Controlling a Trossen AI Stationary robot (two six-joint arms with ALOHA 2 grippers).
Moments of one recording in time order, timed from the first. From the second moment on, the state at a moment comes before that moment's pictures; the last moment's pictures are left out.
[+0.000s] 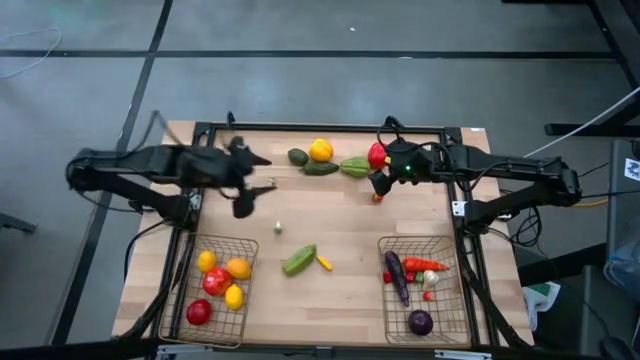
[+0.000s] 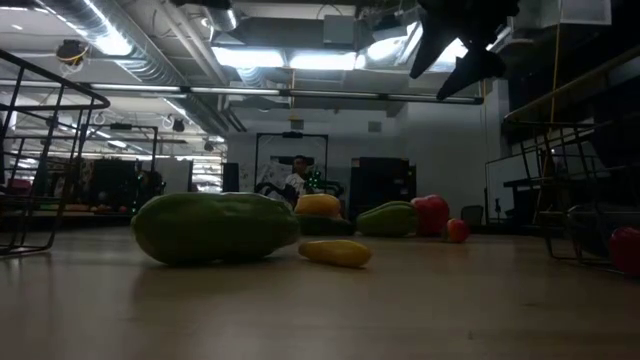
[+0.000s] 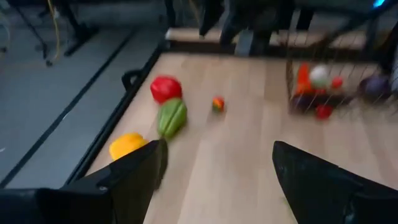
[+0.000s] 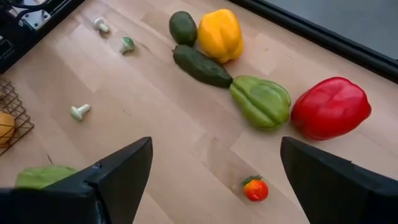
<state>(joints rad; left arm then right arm) -0.07 0.98 1.14 -0.67 -0.34 -0.07 -0.12 1.23 1.18 -0.81 0.28 0.67</state>
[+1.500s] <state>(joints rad) -0.03 0.01 0.16 0.04 -0.27 -0.05 -0.12 1.23 1.18 -0.81 0.38 0.68</state>
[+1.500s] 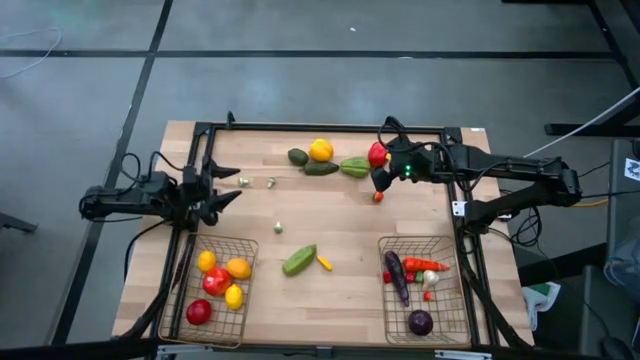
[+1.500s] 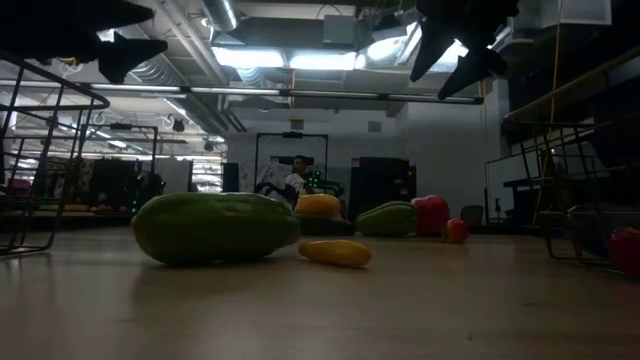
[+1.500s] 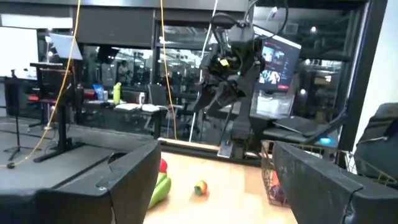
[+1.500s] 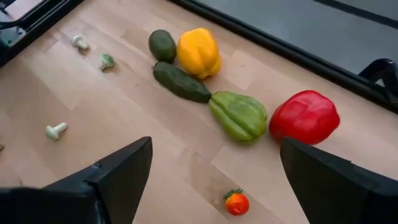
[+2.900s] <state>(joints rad) -0.03 0.01 0.05 -0.08 -0.27 -0.05 -0.14 1.24 1.18 -0.69 0.41 0.75</state>
